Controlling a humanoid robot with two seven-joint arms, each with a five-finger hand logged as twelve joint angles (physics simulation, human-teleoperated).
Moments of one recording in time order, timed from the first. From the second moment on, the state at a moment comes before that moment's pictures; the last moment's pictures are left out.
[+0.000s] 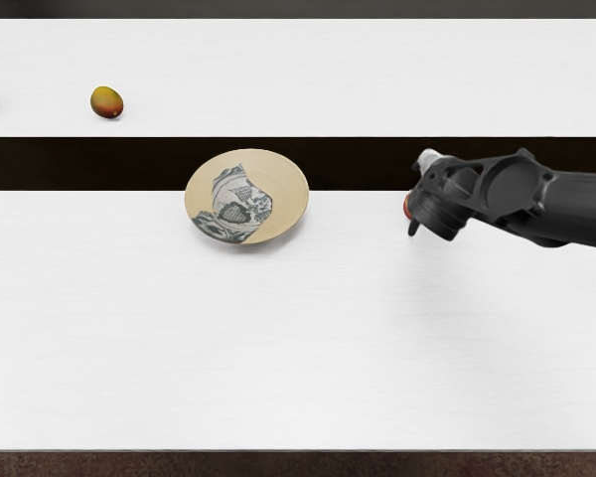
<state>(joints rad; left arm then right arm) 0.03 0.00 0.06 -0.12 0.00 -0.09 0.12 1.46 -0.13 -0.51 0.91 -0.22 -0.41 -0.61</state>
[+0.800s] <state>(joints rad) 0.03 0.00 0.06 -0.12 0.00 -0.09 0.12 1.47 -0.10 -0.51 0.91 -0.23 -0.44 -0.61</state>
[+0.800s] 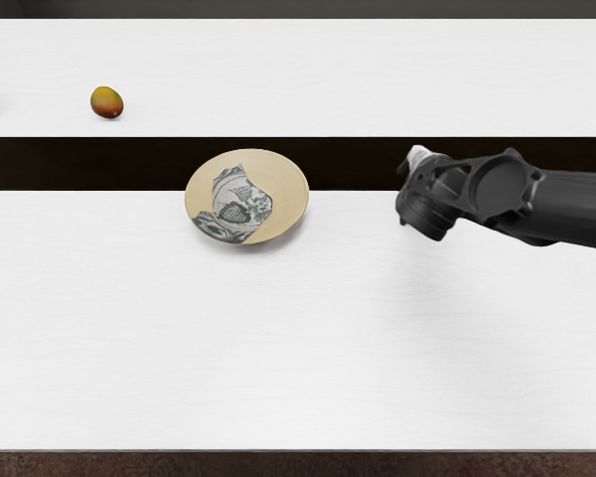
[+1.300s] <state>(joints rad) 0.03 0.00 0.06 -0.12 0.00 -0.09 0.12 1.46 -0.10 -0.51 0.91 -0.24 -0.46 -0.61</state>
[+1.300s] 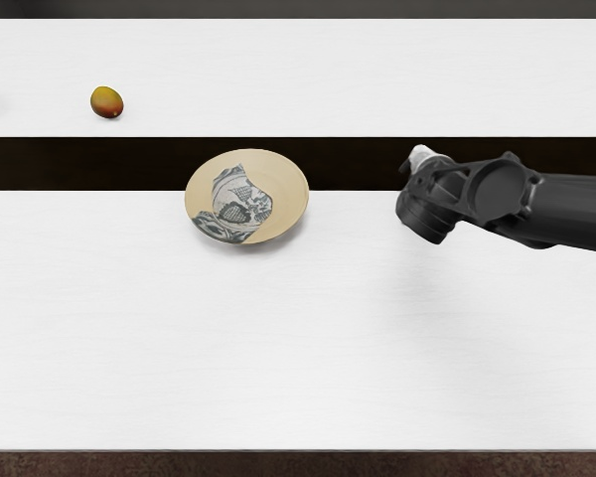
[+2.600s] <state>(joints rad) 0.03 0.00 0.06 -0.12 0.00 -0.09 0.12 1.44 -0.10 -0.54 0.90 -0.23 -0.46 -0.61</state>
